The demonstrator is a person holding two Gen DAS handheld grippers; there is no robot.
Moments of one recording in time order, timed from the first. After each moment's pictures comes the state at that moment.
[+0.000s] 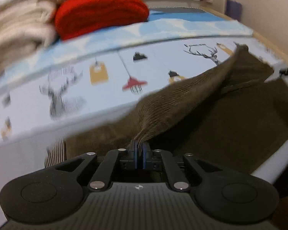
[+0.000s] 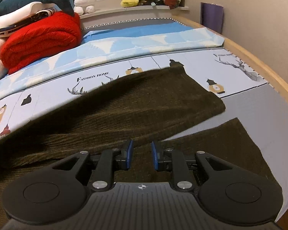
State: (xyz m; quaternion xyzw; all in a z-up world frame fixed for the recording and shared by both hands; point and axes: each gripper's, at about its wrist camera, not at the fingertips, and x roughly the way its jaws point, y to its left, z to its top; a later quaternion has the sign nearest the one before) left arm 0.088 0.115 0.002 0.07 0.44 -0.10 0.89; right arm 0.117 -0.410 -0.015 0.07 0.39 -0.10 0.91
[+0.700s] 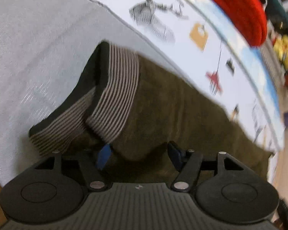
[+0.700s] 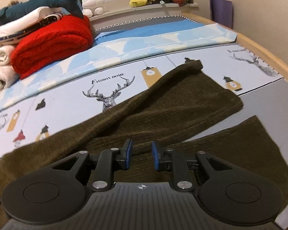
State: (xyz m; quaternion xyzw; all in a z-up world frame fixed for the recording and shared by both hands) left arm 0.138 0.242 -0.083 -0.34 0.54 0.10 0.76; right arm 0.136 -0.405 -0.015 0.13 0.39 -0.06 0.91
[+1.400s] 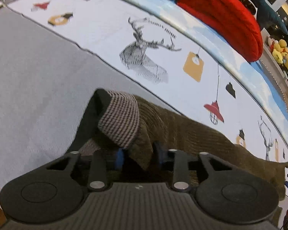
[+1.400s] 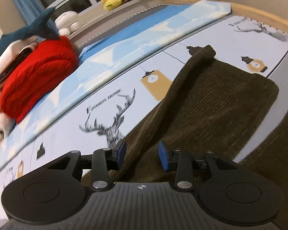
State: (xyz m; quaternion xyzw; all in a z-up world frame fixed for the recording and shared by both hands) left arm 0.162 0.236 -0.057 -0.26 0.48 0.14 0.83; right arm 0.248 -0.429 -0.062 0.27 0.36 -0.09 0.89
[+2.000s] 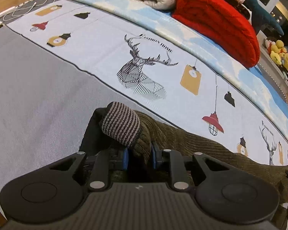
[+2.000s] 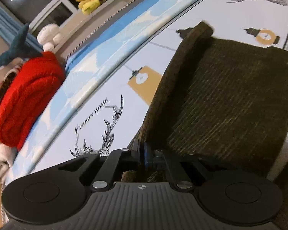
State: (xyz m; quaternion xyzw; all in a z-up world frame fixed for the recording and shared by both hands) left arm 0.169 0.234 -0.040 -0.22 0.45 0.14 0.85; right arm 0.288 -0.461 -0.102 0.36 0.35 -0.10 0.86
